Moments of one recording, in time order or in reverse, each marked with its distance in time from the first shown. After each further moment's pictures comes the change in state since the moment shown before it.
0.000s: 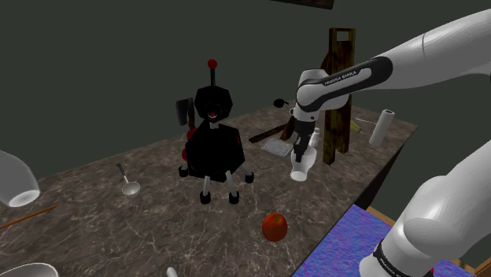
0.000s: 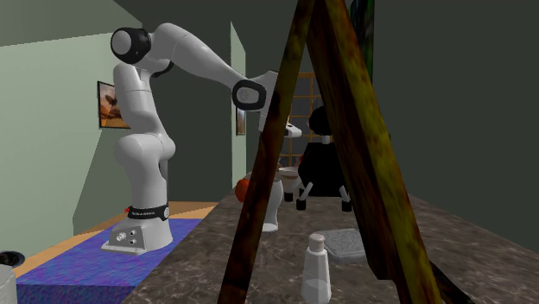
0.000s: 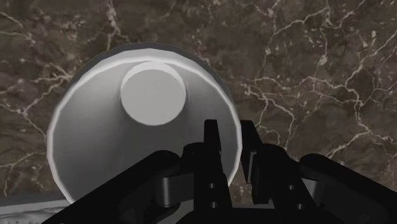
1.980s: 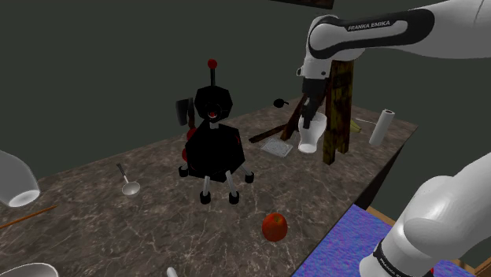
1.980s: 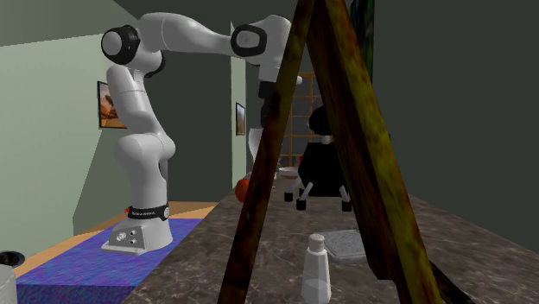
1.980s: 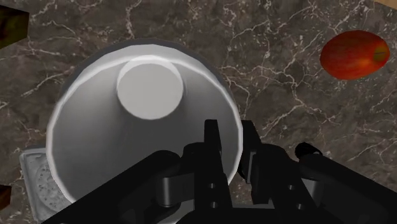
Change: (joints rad) arm -0.001 -0.097 0.008 0.311 -0.017 -0.405 0.049
